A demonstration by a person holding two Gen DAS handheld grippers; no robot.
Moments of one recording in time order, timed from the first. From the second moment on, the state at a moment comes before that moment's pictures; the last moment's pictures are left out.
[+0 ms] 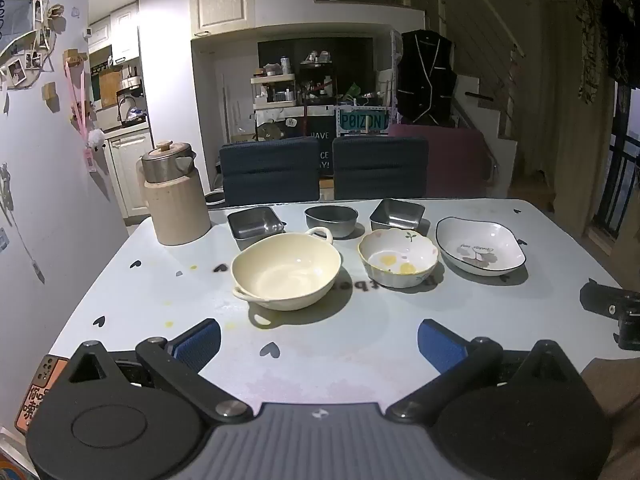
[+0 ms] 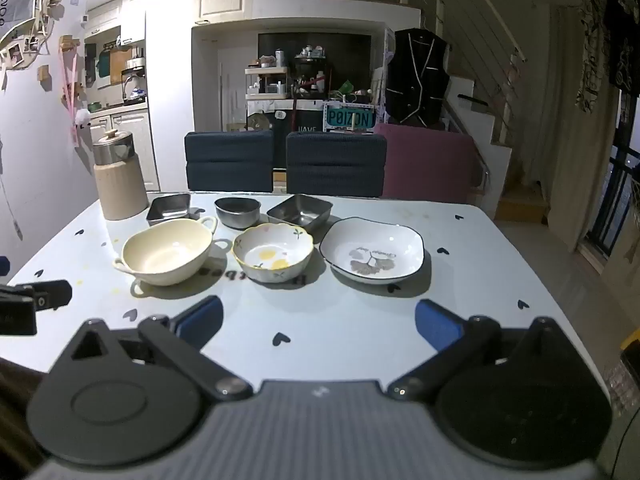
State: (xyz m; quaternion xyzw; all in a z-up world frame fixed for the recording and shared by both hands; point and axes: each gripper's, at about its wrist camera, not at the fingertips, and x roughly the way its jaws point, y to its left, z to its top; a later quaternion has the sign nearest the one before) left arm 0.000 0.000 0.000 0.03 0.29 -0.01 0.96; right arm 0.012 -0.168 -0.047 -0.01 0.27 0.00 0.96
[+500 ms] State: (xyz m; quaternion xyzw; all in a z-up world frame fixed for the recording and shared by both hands) left arm 0.001 0.000 0.000 0.03 0.29 -0.01 0.96; right arm 0.012 -0.167 -0.047 -0.01 0.27 0.00 0.96
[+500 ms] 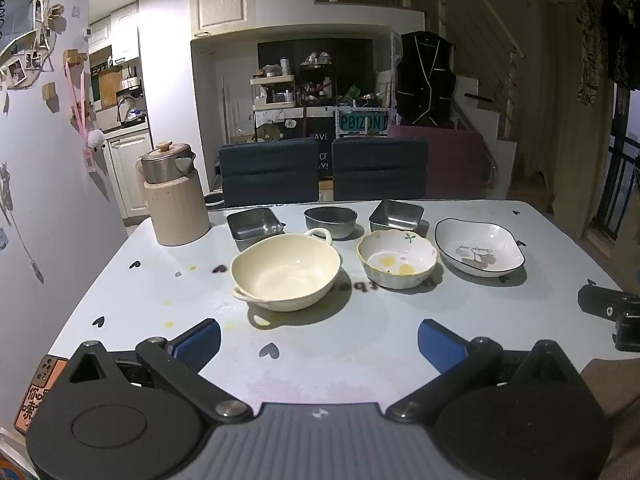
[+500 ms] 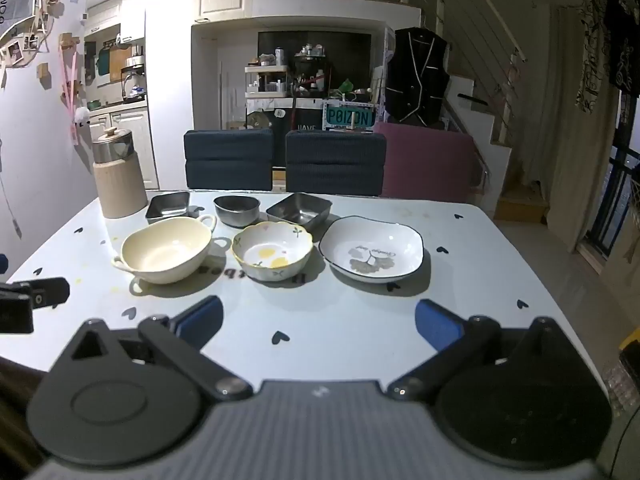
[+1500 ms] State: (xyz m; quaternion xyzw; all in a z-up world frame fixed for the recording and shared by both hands) left arm 0.001 -0.008 0.000 0.03 0.29 -0.01 0.96; right arm 0.011 -0.168 -0.047 -0.01 0.28 0.00 0.96
